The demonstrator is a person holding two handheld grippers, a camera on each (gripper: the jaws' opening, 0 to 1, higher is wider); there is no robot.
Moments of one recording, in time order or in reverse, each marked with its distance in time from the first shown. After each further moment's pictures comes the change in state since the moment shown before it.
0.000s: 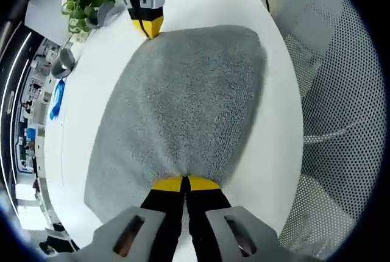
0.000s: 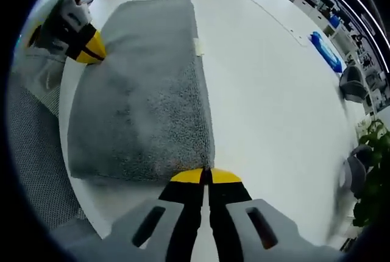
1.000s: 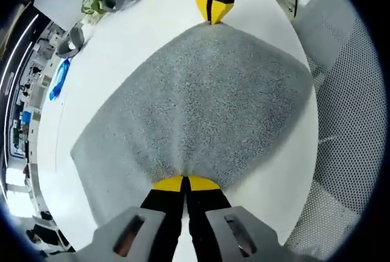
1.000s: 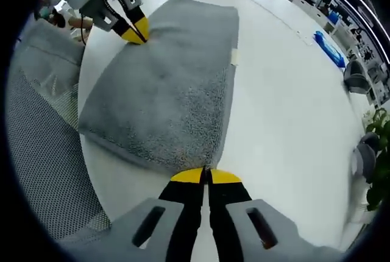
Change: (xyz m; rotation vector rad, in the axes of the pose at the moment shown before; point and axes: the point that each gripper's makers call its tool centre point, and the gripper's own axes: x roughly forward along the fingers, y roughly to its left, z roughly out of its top) left arm 0.007 0.031 -0.024 -0.089 0.005 -0.045; right arm -0.010 0.049 -0.008 0.044 -0.050 0.035
